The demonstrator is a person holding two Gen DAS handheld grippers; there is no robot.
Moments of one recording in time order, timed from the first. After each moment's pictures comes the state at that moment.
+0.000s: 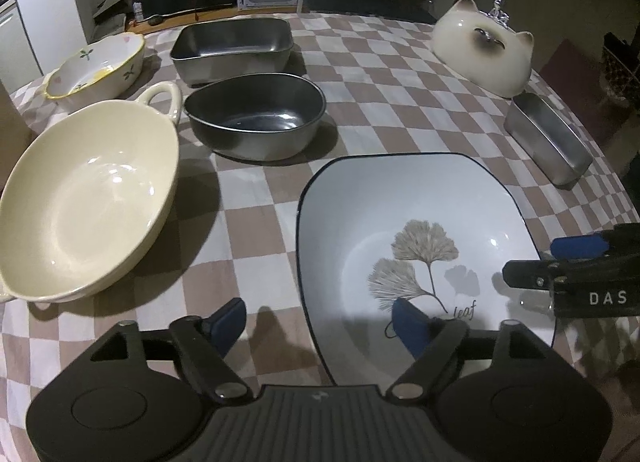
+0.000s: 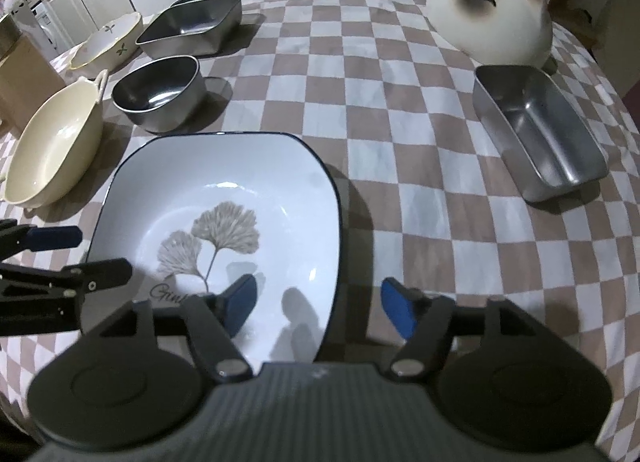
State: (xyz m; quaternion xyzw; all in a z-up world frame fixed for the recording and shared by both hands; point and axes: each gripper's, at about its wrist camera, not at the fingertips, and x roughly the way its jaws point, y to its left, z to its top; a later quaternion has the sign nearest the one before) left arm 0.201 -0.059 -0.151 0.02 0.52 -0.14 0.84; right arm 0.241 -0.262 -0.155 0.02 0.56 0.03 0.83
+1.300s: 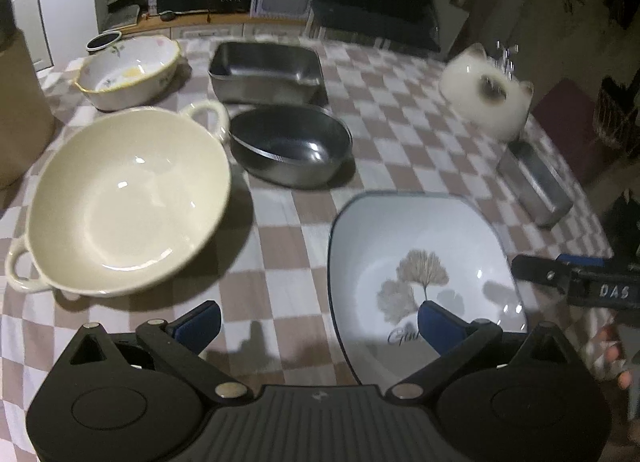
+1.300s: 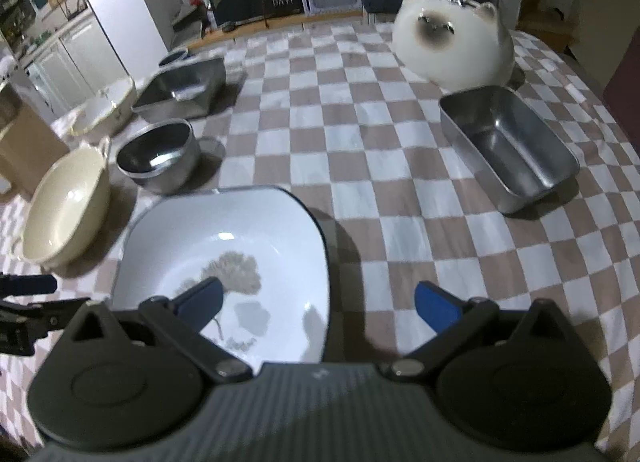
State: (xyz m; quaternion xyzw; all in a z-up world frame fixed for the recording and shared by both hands) left arm 0.199 -0.019 -0.119 -0.05 0.50 -0.15 0.85; right arm 0.228 -0.276 -0.129 0.08 0.50 0.01 0.86
